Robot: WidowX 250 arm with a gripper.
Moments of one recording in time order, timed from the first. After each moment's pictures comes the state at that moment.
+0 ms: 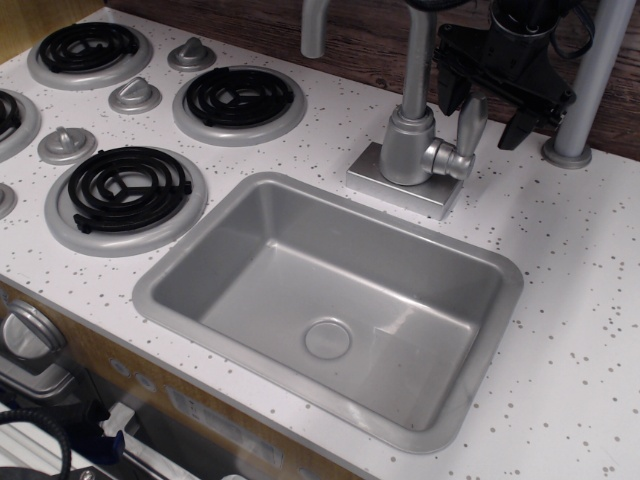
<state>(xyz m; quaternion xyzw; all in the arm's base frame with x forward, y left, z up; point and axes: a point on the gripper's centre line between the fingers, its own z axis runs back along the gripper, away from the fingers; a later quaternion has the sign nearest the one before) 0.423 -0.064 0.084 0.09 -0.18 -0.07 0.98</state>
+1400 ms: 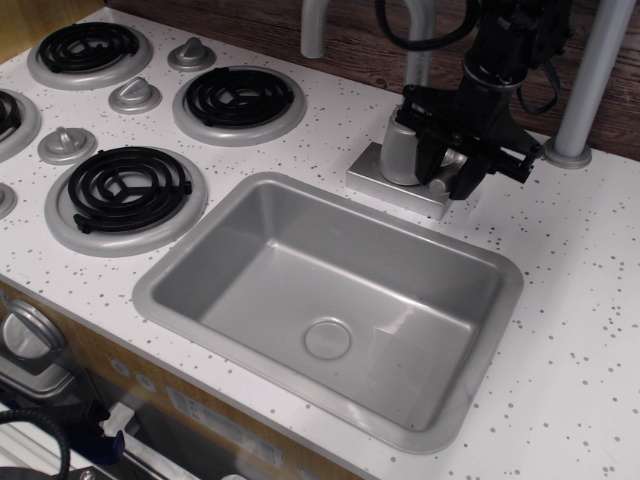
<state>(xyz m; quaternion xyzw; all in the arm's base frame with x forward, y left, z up) 0.376 -0.056 0.047 0.08 -0.07 0.01 0.99</state>
